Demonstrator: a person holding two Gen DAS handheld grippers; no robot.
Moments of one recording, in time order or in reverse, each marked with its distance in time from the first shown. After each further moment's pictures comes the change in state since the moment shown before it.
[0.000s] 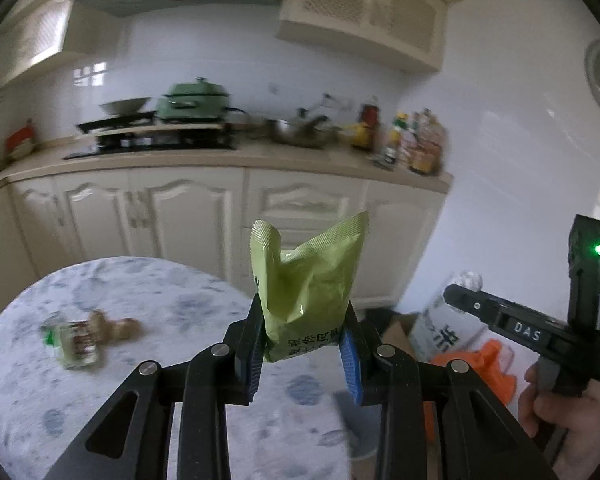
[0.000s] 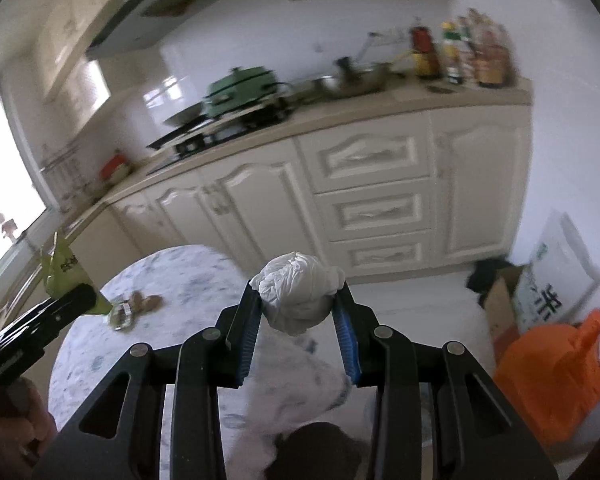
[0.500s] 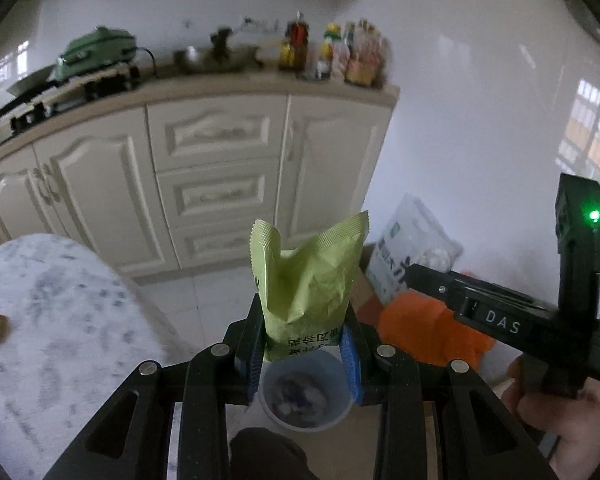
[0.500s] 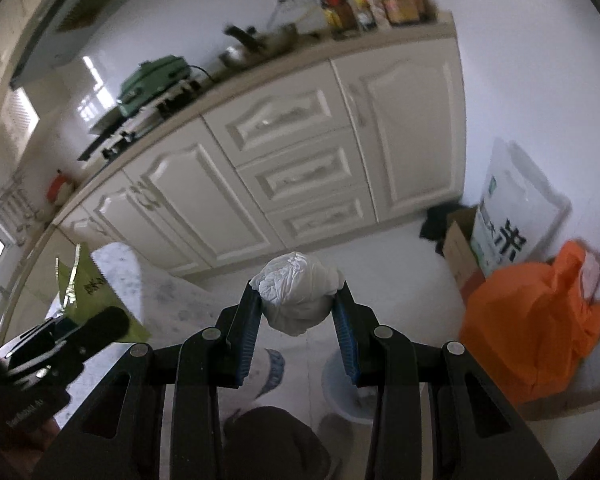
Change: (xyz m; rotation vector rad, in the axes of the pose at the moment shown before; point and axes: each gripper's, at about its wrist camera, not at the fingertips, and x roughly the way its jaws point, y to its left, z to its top) left arm 0.167 -0.091 0.006 0.123 0.255 -0.141; right arm 0.038 -0.108 -0.034 0.181 0.112 -0.126
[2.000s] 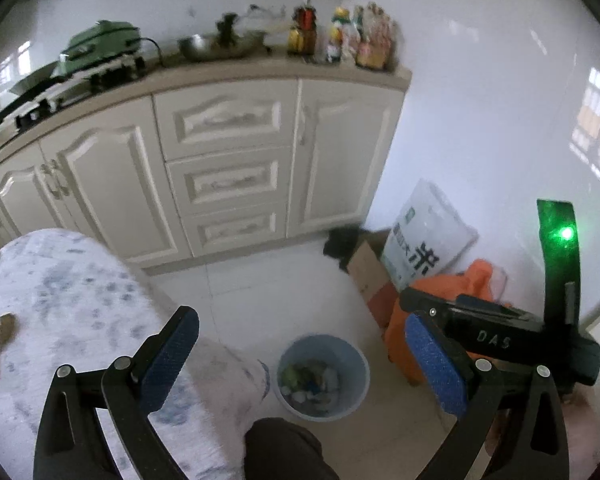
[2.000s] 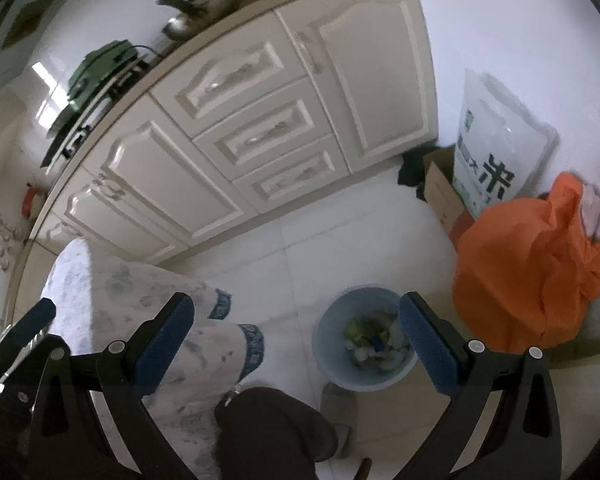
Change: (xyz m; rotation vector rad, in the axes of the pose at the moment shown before) left arm -0.014 0.012 -0.003 0.028 0.012 0.004; right arm 0.029 -0.016 -0.012 0.104 0.104 -0.053
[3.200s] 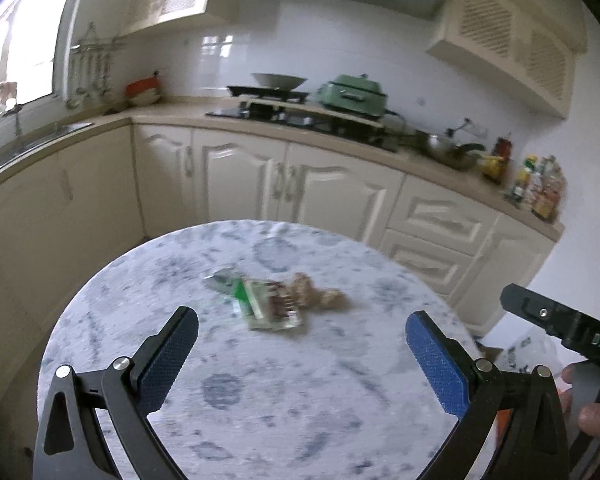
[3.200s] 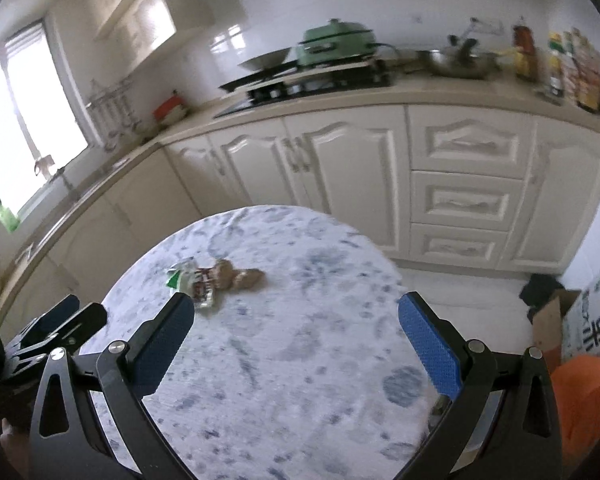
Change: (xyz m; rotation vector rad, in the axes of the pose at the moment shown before) left arm -0.267 0.187 -0.183 -0.448 -0.270 0.419; right arm -0.040 0.311 -0.060 -0.550 -0.046 0.315
